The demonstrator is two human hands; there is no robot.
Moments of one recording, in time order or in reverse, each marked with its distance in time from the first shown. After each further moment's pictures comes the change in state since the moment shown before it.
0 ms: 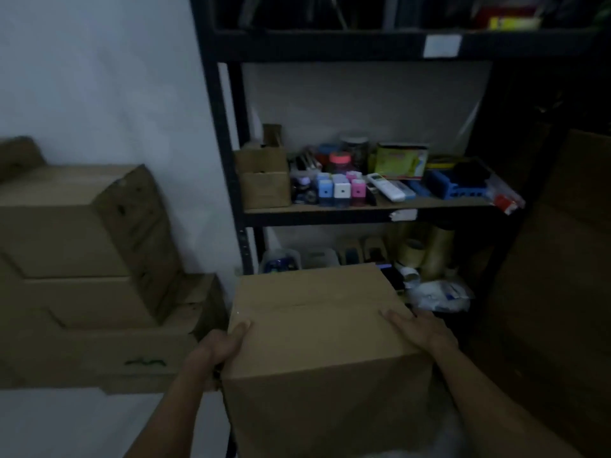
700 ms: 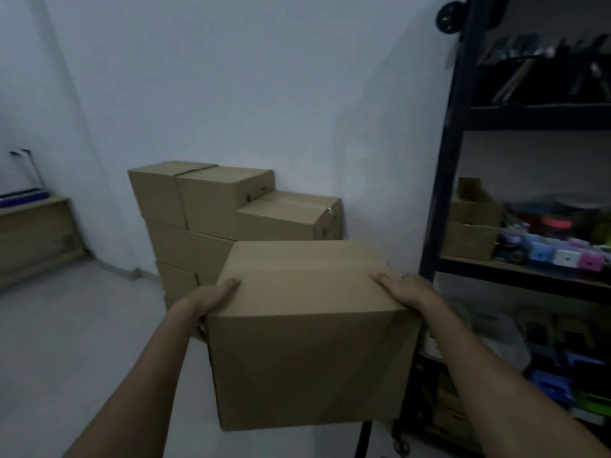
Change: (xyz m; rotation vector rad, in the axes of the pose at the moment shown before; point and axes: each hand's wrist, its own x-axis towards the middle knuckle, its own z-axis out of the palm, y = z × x) left_hand -0.164 -0.157 -0.370 -0.322 0.472 -0.179; right_hand -0.174 -0.359 0.165 -0.073 -0.135 -0.538
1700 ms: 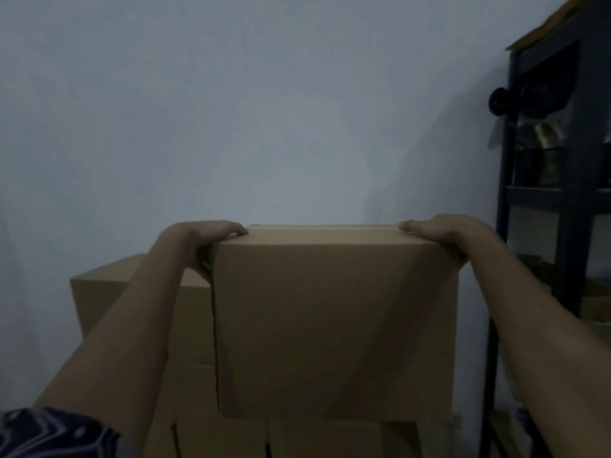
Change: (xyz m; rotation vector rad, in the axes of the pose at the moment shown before) left_hand 0.270 0.300 -0.295 0.120 -0.171 0.399; right_hand 0.112 -0.404 -0.048 0.095 0.266 0.040
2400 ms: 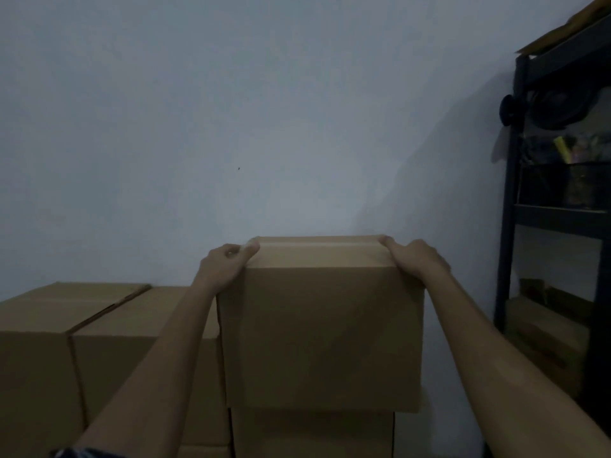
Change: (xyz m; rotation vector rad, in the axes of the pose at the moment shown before) left_hand 0.244 0.007 0.057 0.010 0.240 0.549; right_hand 0.204 -0.022 0.082 0.000 0.408 0.016
